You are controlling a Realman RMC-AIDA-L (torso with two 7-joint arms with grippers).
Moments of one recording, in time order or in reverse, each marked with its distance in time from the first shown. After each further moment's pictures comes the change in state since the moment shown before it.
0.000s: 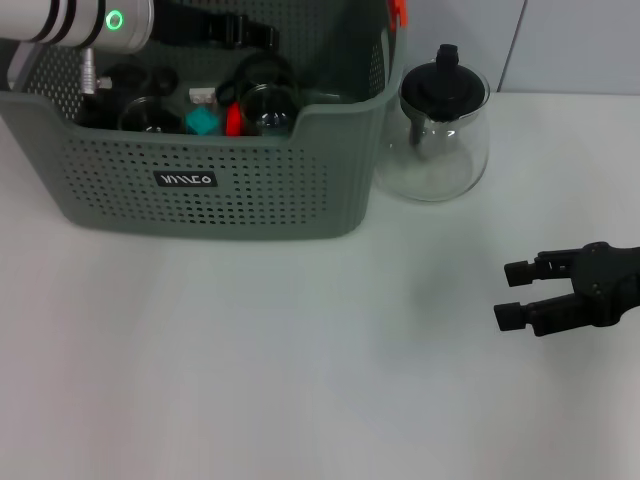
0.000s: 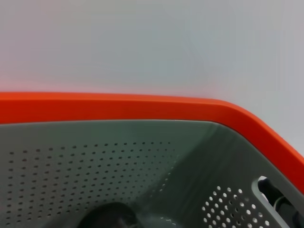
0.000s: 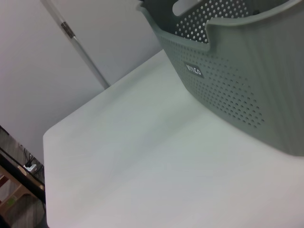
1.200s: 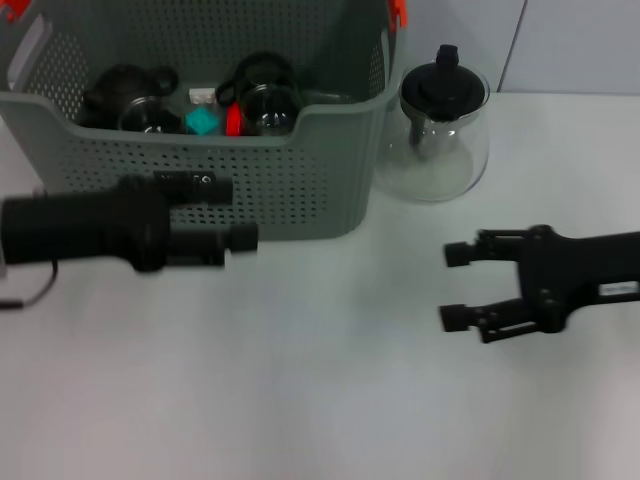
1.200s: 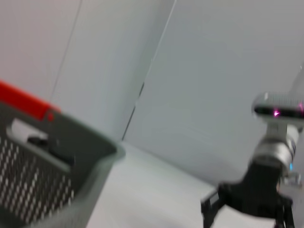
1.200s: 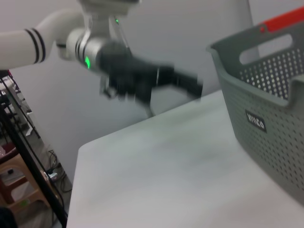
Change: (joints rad) left arm 0.404 -0.064 -0.317 0.092 -0.386 0.827 0.811; right arm 0.031 0.096 0.089 0.012 0.008 -0.042 -0.281
